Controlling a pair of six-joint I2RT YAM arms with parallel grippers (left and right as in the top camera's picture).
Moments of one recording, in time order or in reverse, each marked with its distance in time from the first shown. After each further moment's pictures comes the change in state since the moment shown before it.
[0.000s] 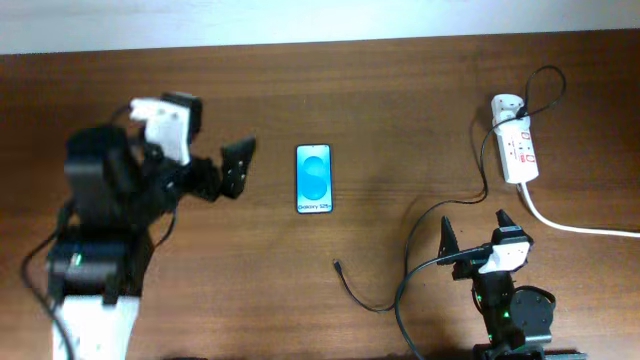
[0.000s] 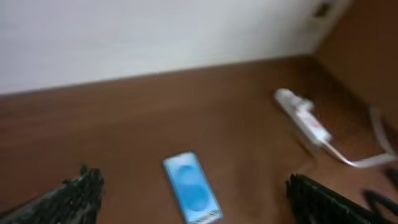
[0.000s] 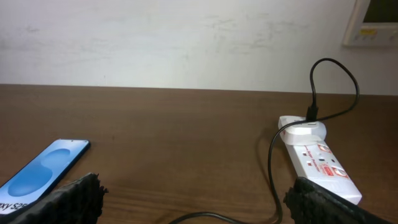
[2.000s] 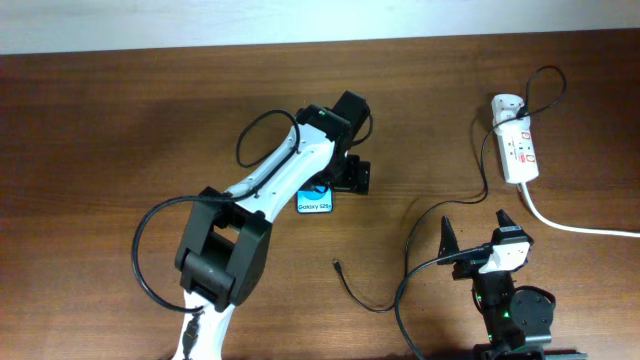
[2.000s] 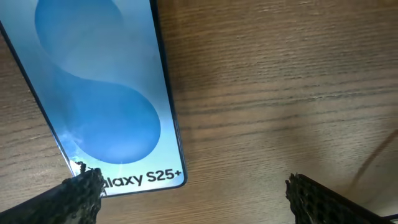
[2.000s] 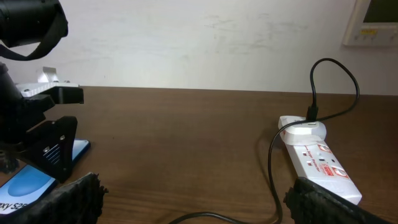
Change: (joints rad) left arm -0.551 1.130 0.597 -0.480 -0.397 -0.433; right arm 0.000 -0.001 0.000 0.000 0.000 0.000
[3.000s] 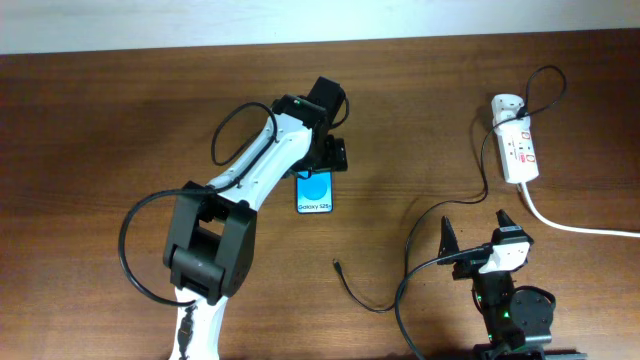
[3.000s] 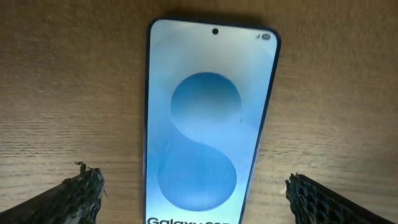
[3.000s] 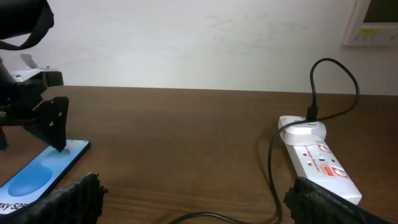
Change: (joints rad) left arm 0.093 0.000 0.000 0.060 -0.127 -0.131; right arm 0.000 0.000 0.000 0.000 0.000 0.000
